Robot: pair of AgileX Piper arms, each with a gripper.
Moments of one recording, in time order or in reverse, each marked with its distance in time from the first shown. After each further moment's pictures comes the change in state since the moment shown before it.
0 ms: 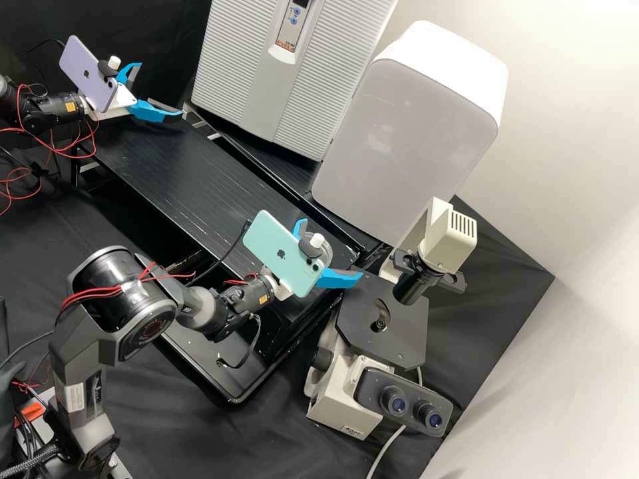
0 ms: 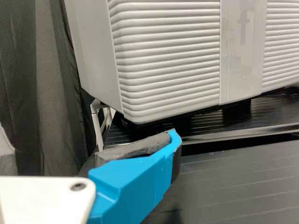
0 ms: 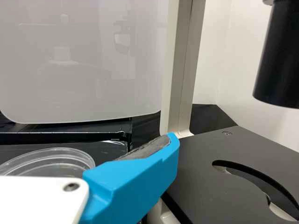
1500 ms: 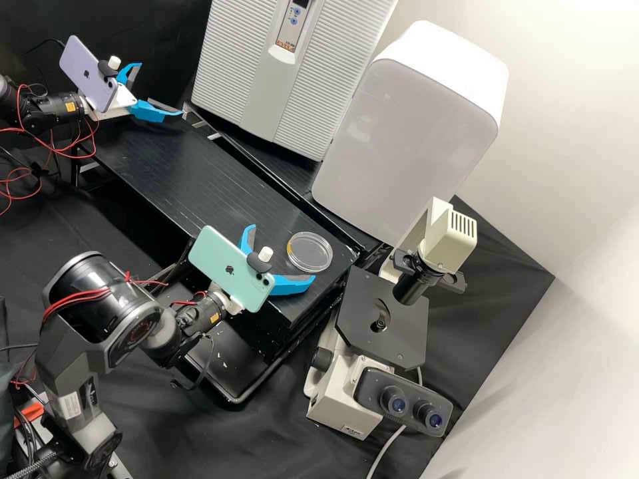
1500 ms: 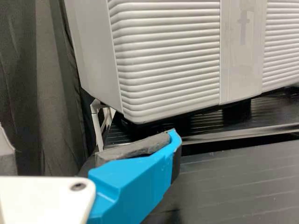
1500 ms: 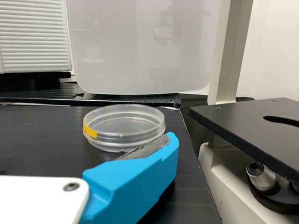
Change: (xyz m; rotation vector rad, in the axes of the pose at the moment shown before) left arm 0.000 0.000 0.000 0.000 0.000 0.000; right arm -0.073 -0.043 0.000 0.022 0.092 -0.094
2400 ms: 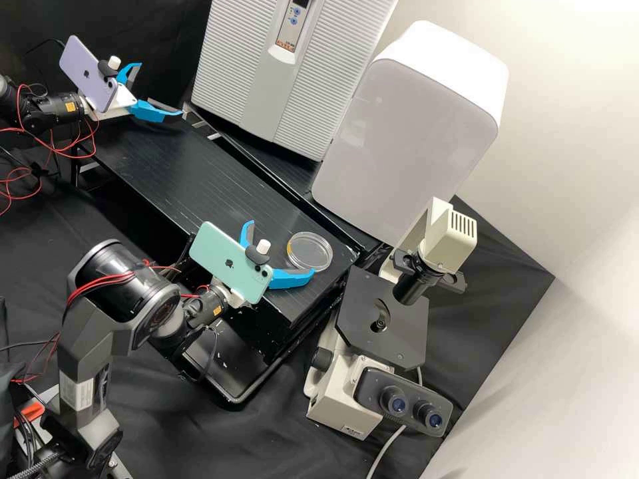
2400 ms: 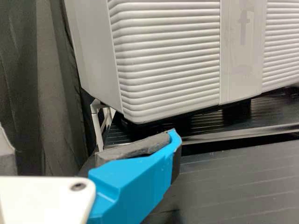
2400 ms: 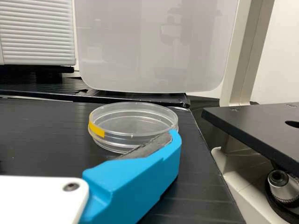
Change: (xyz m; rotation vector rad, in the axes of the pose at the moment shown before) left arm 0.000 0.000 0.000 0.000 0.000 0.000; right arm 0.020 -0.015 0.001 -0.038 -0.008 -0.023
